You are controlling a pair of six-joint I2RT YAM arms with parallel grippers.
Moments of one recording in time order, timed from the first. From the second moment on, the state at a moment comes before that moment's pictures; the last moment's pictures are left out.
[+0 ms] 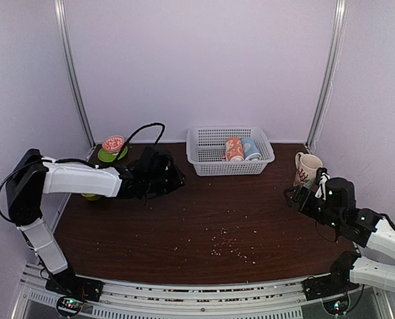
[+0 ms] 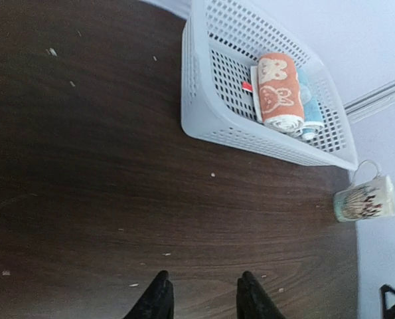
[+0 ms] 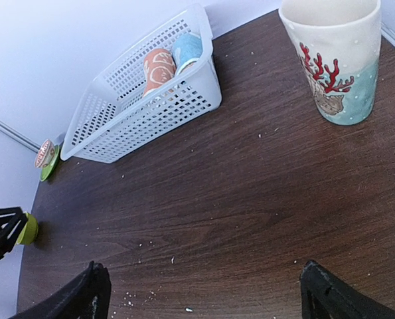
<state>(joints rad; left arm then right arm) -0.83 1.72 1.08 0.05 -0.21 -0.97 0.54 0.64 0.38 -0.22 0.21 0.75</state>
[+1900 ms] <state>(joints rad) -0.55 0.97 0.88 -0.46 -0.25 -0.50 0.55 1.20 1.17 -0.32 0.36 0.49</state>
